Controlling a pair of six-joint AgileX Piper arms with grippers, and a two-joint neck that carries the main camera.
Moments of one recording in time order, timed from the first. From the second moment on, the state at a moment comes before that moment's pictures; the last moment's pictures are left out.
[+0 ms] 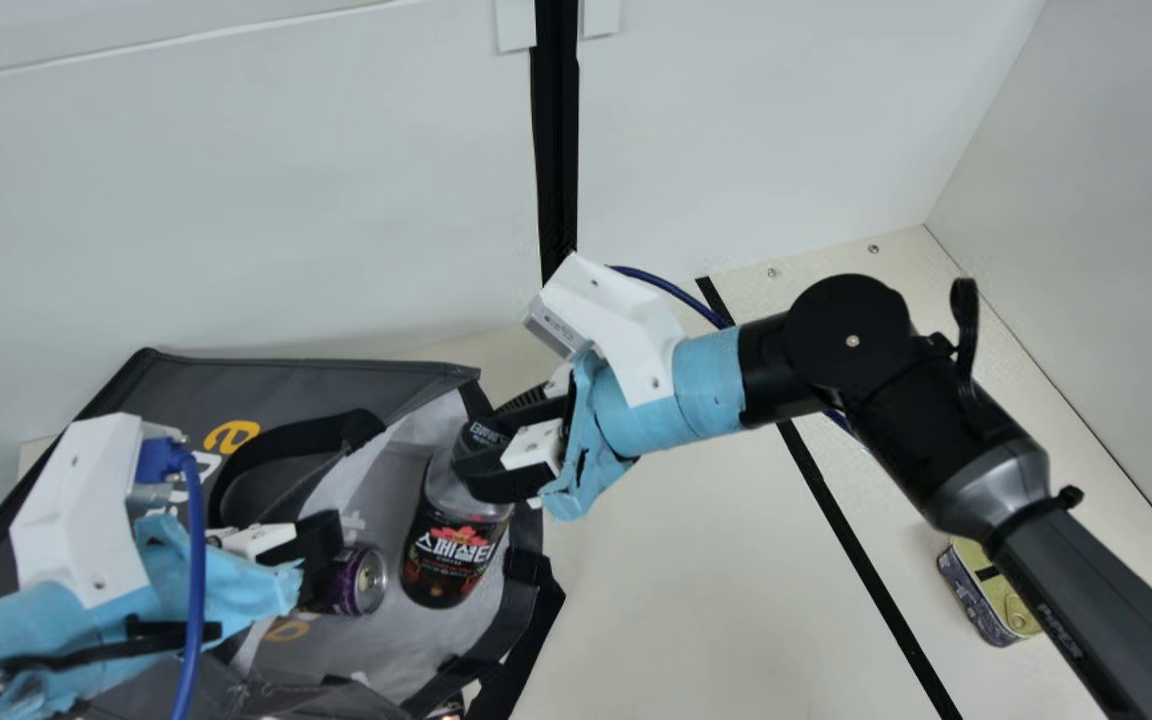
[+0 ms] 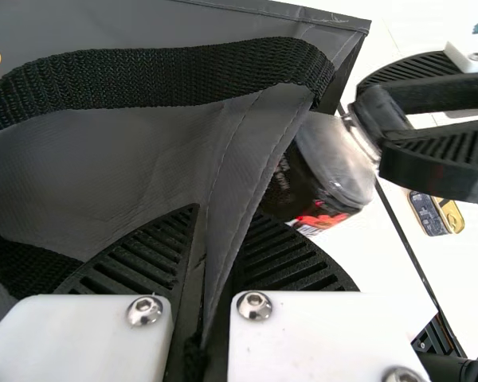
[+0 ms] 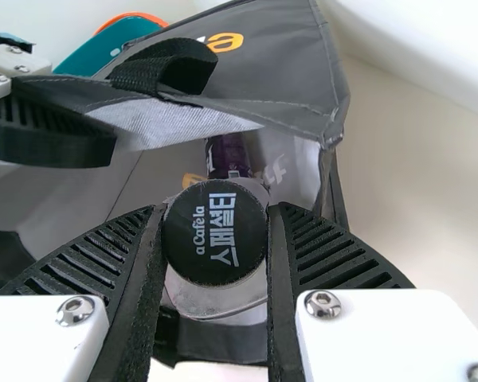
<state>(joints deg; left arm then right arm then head) -23.5 80.2 -72.0 -34.6 47.5 9.0 6.6 87.5 -79.9 53.9 61.9 -51.8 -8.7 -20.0</state>
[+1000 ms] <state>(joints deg) -23.5 80.2 -72.0 -34.6 47.5 9.0 14.1 95.2 -81.5 52.6 55.2 -49.9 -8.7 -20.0</state>
